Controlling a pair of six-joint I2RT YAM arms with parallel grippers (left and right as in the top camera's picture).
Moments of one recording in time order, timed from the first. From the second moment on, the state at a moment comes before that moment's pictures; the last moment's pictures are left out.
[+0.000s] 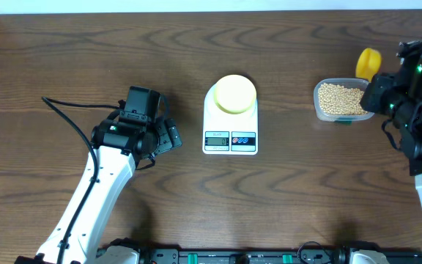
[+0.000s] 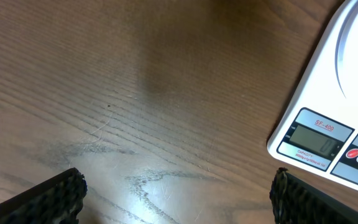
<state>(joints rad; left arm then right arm) -0.22 1.33 1.02 -0.95 -0.06 -0.56 -0.05 1.18 1.30 -0.77 -0.01 0.23</state>
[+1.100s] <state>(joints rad) -0.22 1.33 1.02 -0.95 -0.06 -0.56 -0.05 1.18 1.30 -0.49 0.16 0.47</state>
